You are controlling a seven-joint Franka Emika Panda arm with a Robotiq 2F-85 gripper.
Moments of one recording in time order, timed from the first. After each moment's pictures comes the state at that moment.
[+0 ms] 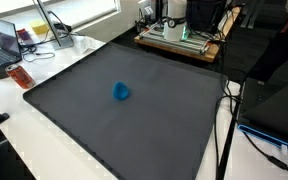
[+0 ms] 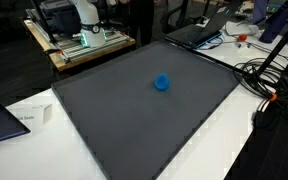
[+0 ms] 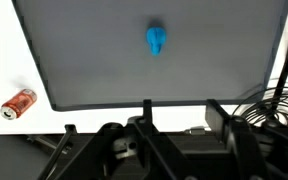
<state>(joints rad) 0.09 -0.04 0.02 -1.68 -0.07 1.79 0.17</state>
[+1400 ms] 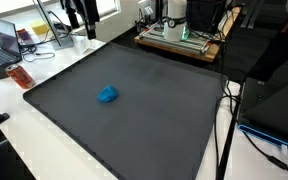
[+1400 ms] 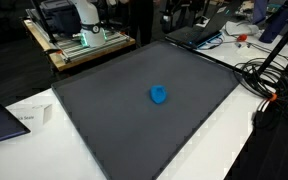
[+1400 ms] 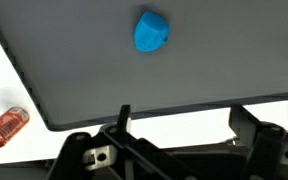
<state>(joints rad) 0.06 0.29 -0.02 -1.67 -0.13 2.07 0.29</state>
